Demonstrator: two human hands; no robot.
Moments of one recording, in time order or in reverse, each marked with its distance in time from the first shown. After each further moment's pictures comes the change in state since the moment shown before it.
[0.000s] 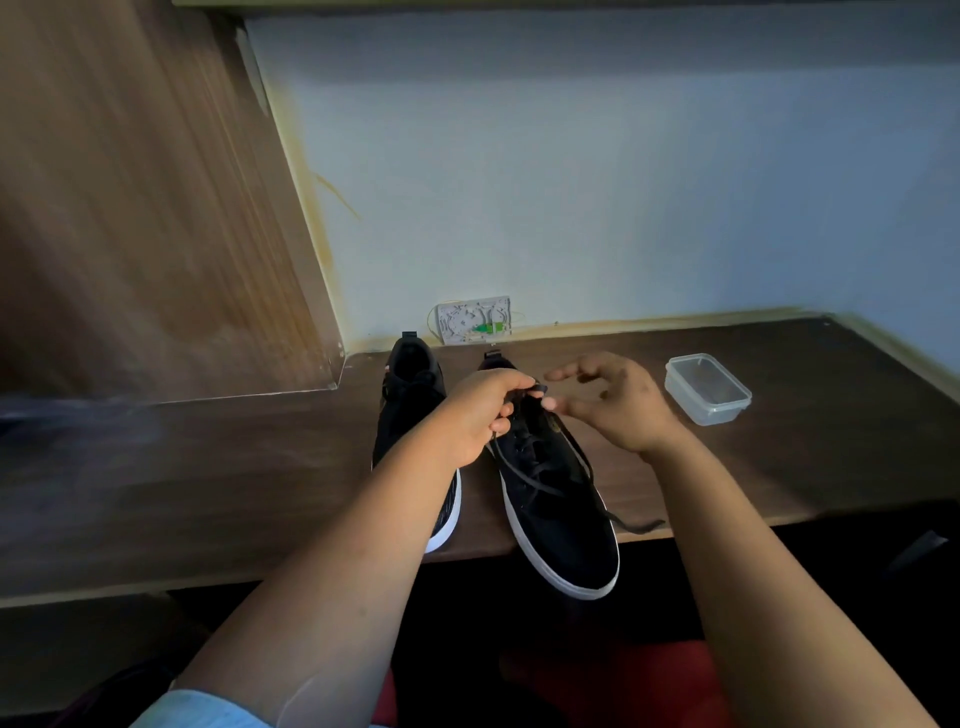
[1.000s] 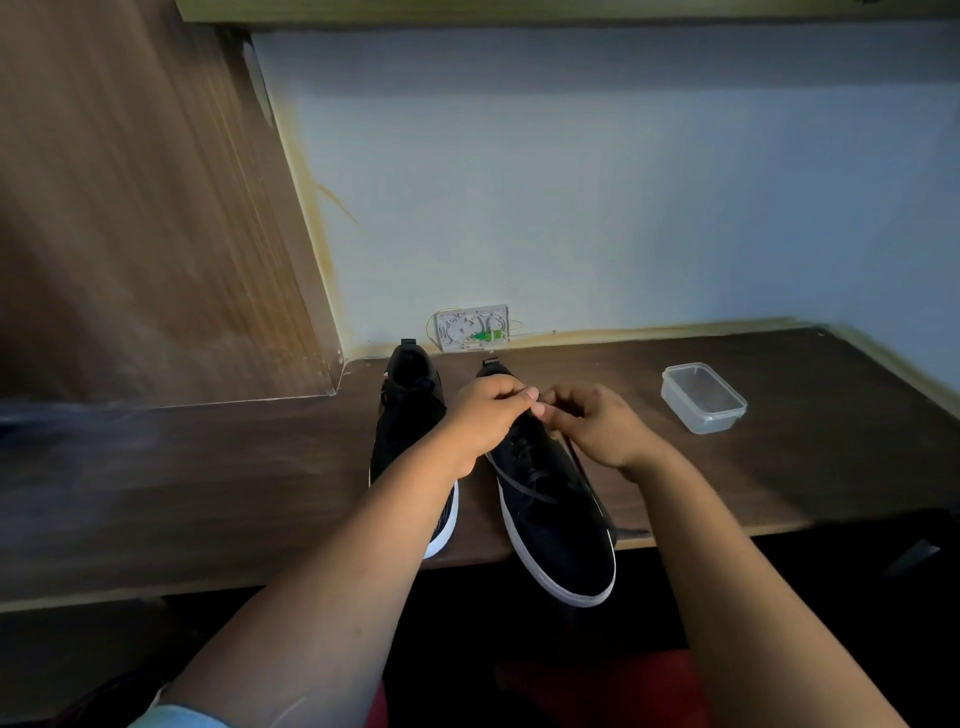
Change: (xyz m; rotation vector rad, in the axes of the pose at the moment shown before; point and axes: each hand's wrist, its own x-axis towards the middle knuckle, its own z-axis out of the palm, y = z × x) left_hand -0.003 -0.009 0.000 0.443 0.082 0.239; right_hand -0.001 -0.001 0.013 0.112 -0.234 0.075
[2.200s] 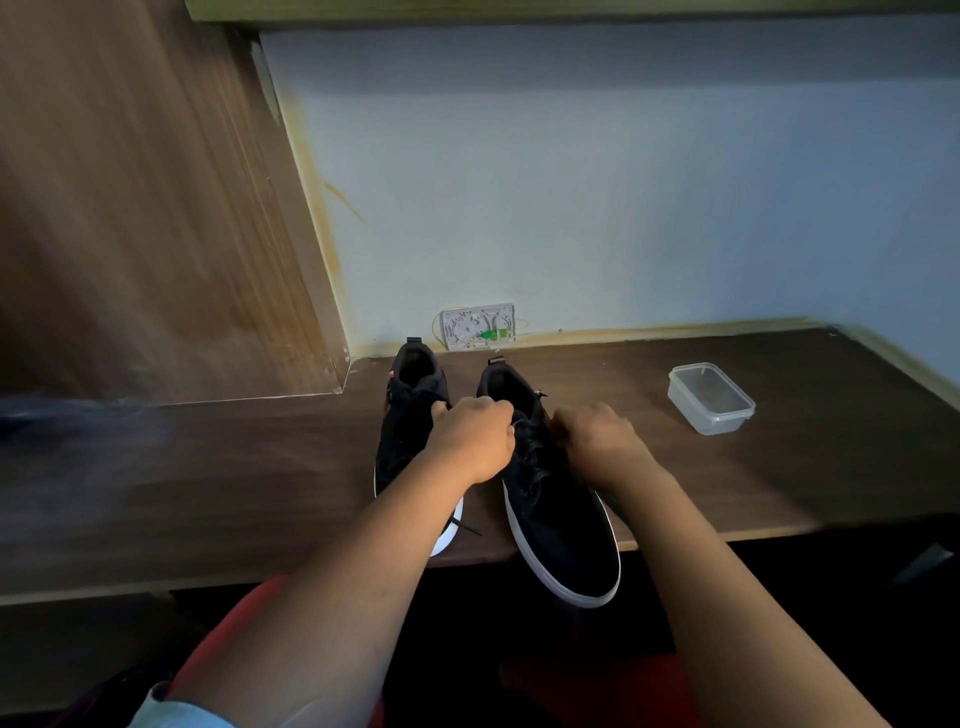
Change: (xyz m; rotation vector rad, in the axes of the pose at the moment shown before) left_hand -0.007 -0.016 -0.008 1.118 -0.022 0.171; right_hand 0.007 0.017 0.019 -0.630 0.000 0.143
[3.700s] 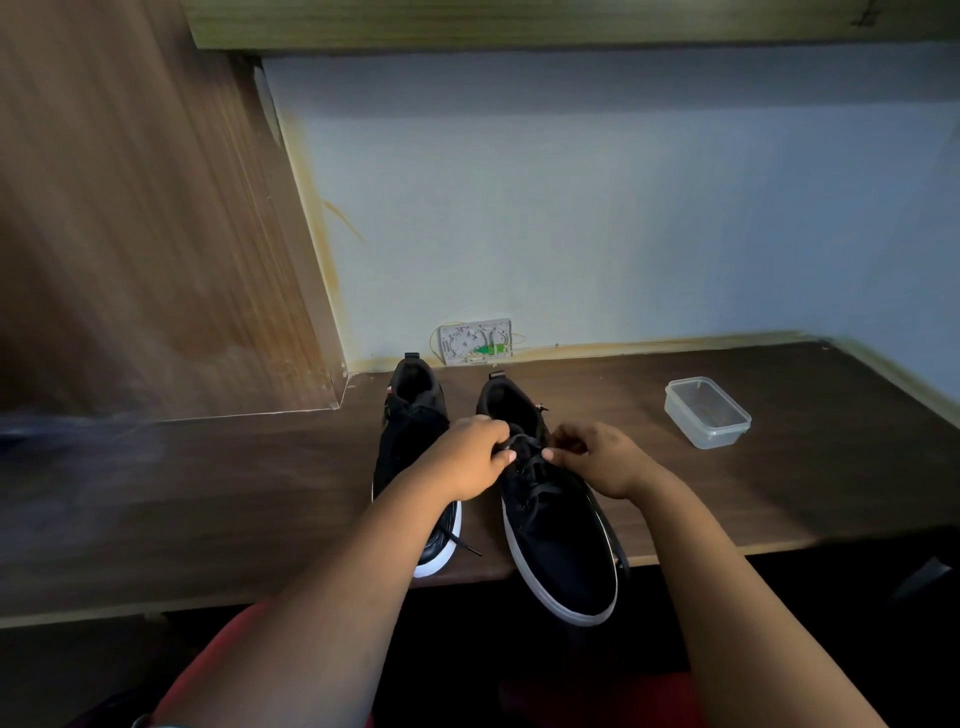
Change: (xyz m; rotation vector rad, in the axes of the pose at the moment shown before) left_hand 0.008 -0.023 0.016 -0.274 0.013 0.177; right_hand 0.001 0.019 -0.003 0.415 -0.104 -0.061
